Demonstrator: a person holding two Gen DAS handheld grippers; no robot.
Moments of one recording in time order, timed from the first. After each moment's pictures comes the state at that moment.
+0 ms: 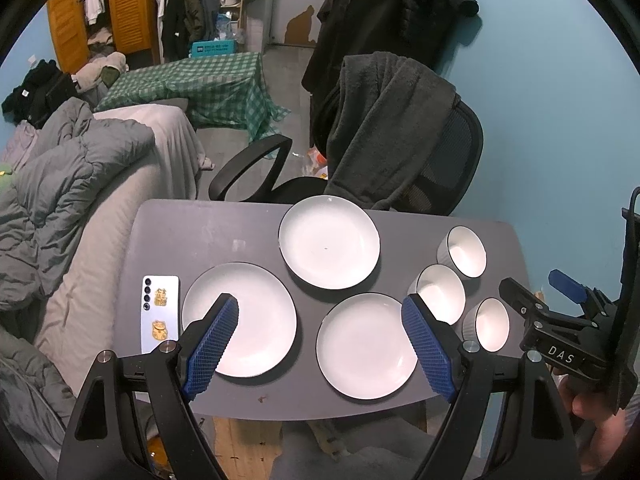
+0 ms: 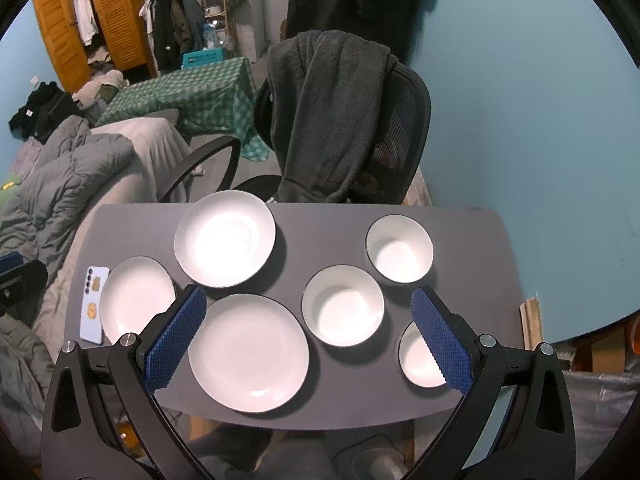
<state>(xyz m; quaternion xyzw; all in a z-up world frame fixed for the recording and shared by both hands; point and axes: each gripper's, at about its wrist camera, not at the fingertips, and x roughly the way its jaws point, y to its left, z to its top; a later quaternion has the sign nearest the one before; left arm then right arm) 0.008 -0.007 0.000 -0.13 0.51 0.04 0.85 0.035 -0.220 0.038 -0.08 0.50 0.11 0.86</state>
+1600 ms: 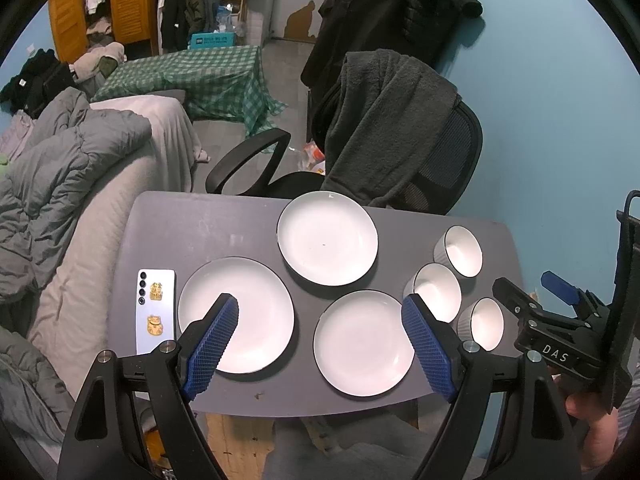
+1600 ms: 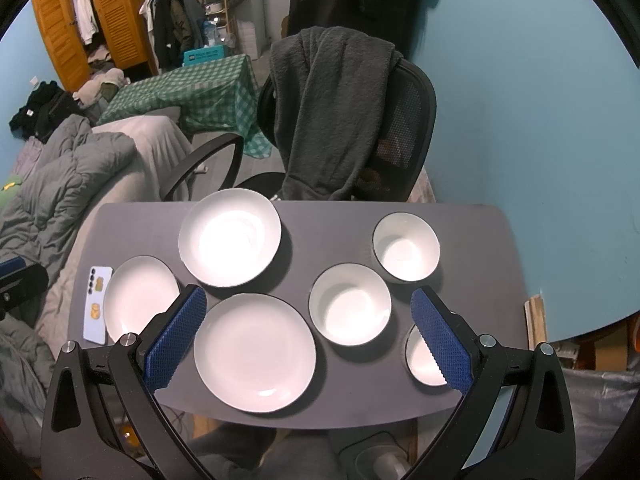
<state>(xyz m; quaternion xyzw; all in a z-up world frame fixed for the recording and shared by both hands) 0.004 0.004 0.000 -0.15 0.51 0.03 0.85 0.034 -0.220 0.039 -0.08 0.50 0.11 0.85</state>
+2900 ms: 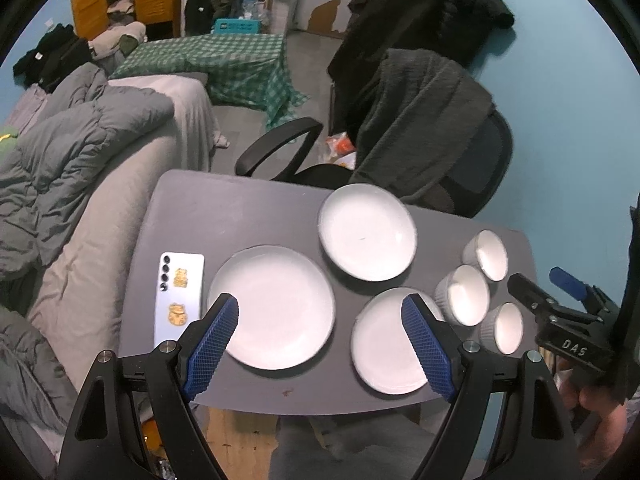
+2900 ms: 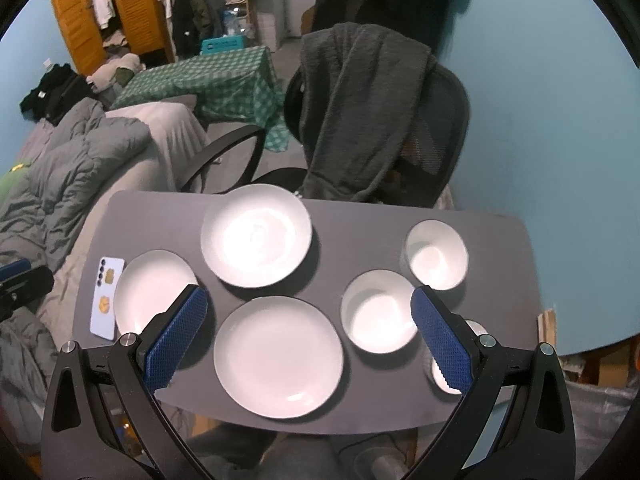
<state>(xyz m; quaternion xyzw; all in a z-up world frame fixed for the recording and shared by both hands) -0.009 0.065 -0.035 -0.17 0.52 0.06 0.83 0.038 -0.172 0.023 -0.09 0.51 0.15 0.84</state>
